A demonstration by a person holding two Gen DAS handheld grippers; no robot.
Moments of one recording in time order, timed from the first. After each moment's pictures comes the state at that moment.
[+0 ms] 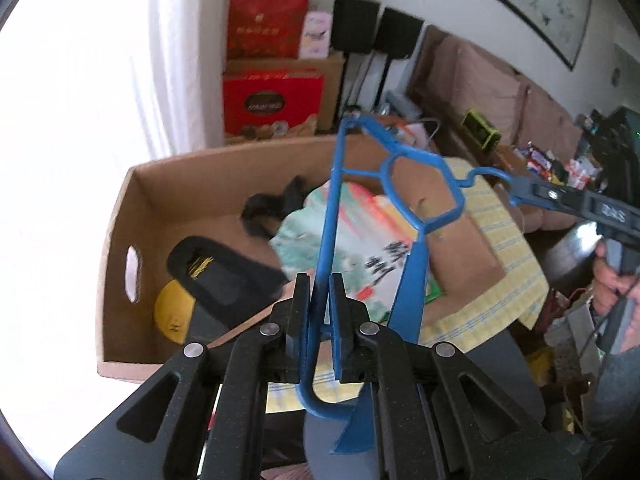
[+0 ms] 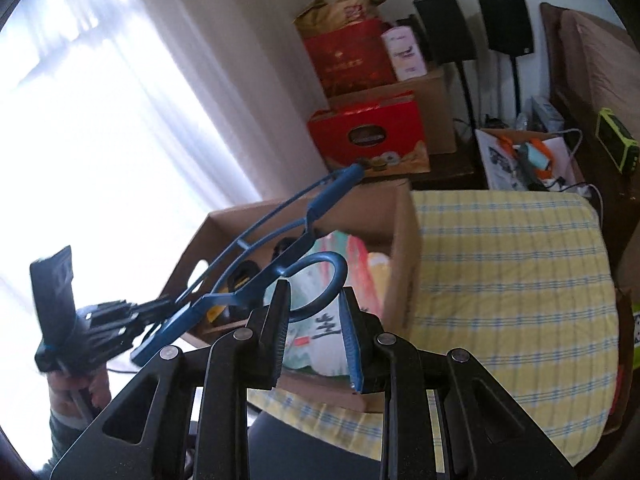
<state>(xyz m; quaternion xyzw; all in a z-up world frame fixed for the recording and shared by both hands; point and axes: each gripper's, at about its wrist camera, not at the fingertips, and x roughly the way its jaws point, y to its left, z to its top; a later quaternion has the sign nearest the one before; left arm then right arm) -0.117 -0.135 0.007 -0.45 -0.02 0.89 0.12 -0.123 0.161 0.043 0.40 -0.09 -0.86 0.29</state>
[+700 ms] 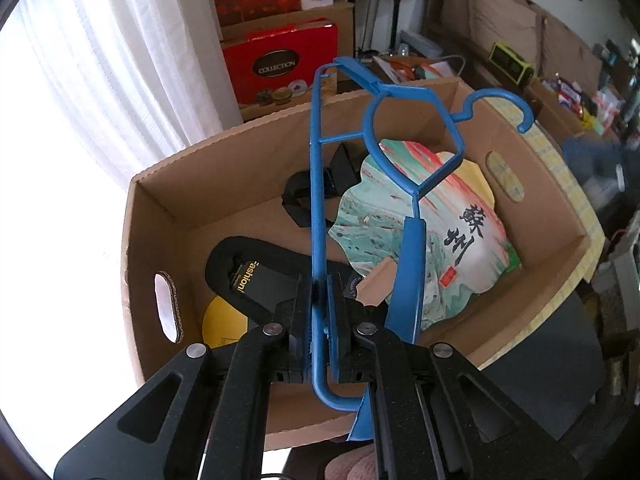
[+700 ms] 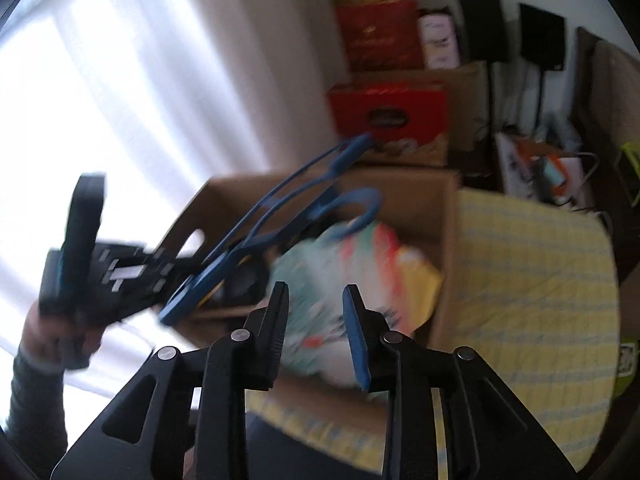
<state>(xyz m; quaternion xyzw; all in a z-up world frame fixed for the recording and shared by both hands) -0.173 -0.136 -0.025 -0.51 0.09 0.85 0.10 -0.154 0.116 0.040 0.42 -0.04 -0.87 0.27</state>
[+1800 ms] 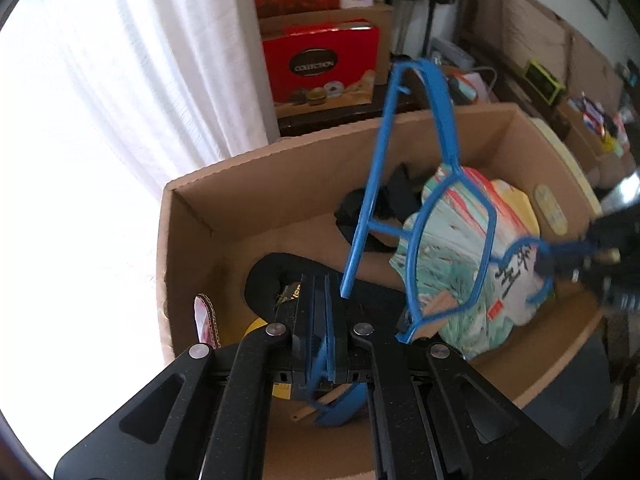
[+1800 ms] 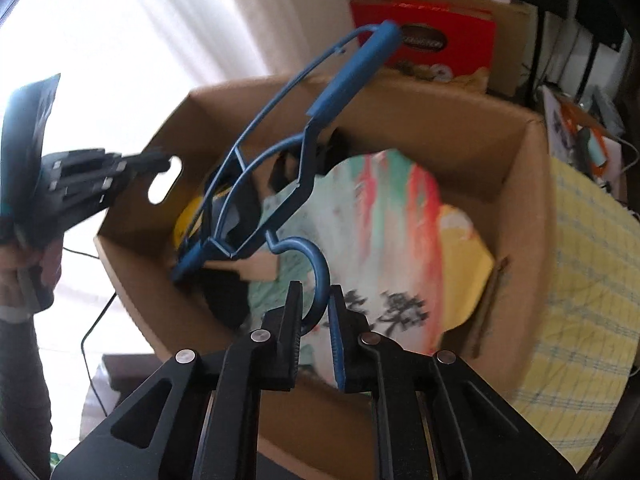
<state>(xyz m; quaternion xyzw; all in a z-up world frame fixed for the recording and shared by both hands) -0.214 -0.180 -0.032 -0.51 0.06 0.86 0.06 -0.181 0.052 -0.044 0.54 0.05 -0.77 0.32</state>
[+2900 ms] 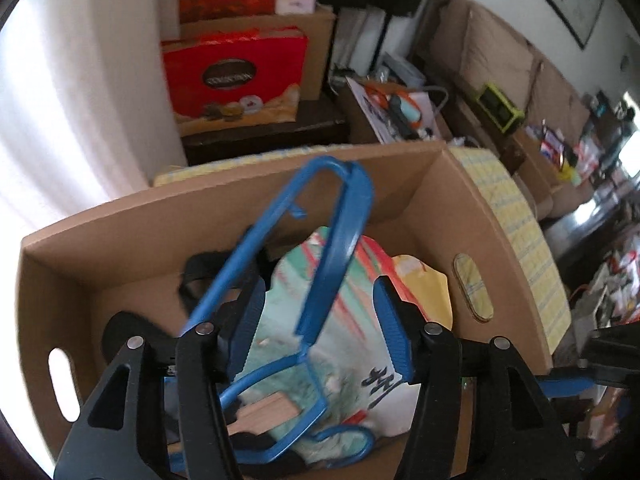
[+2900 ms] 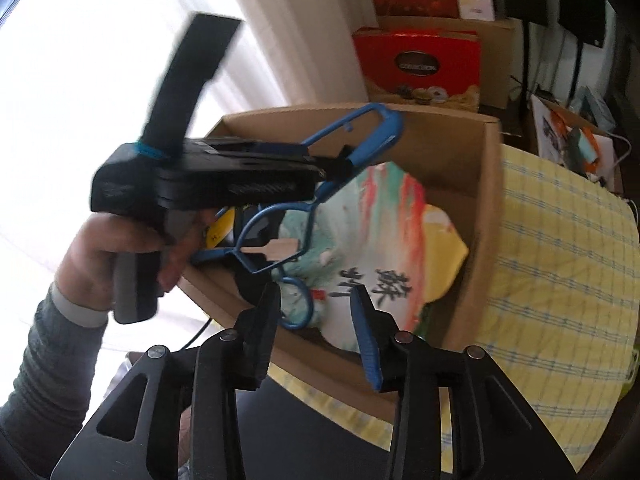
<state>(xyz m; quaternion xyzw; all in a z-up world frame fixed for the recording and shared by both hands) -0.277 -0.067 -0.049 -0.51 0.00 0.85 0.14 -0.142 0.117 0.002 0.50 0.00 -0.80 0.33</state>
